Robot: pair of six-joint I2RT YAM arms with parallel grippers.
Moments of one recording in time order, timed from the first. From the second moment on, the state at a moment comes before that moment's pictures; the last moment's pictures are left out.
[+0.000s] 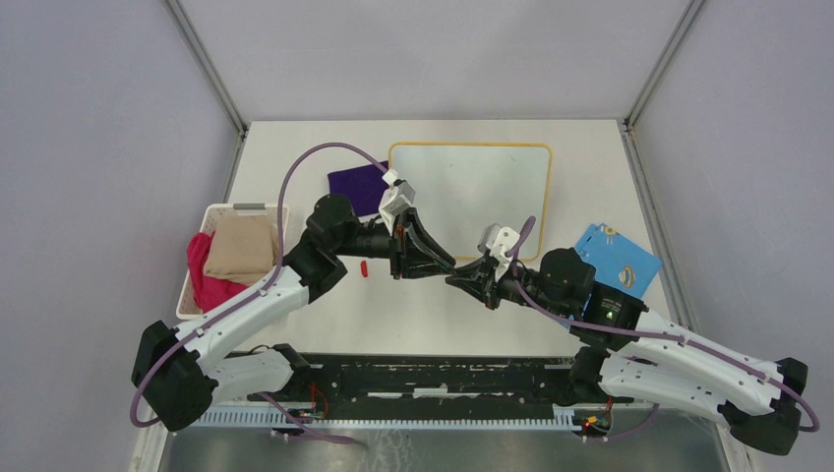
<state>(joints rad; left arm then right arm) -0.72 1.12 0.82 0.38 0.95 -0.45 1.05 0.76 0.75 -0.13 -0.10 -0.02</state>
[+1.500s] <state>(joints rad) -0.74 0.79 1.08 0.47 0.05 -0.72 1.03 0.98 1.03 0.43 -0.18 0.22</state>
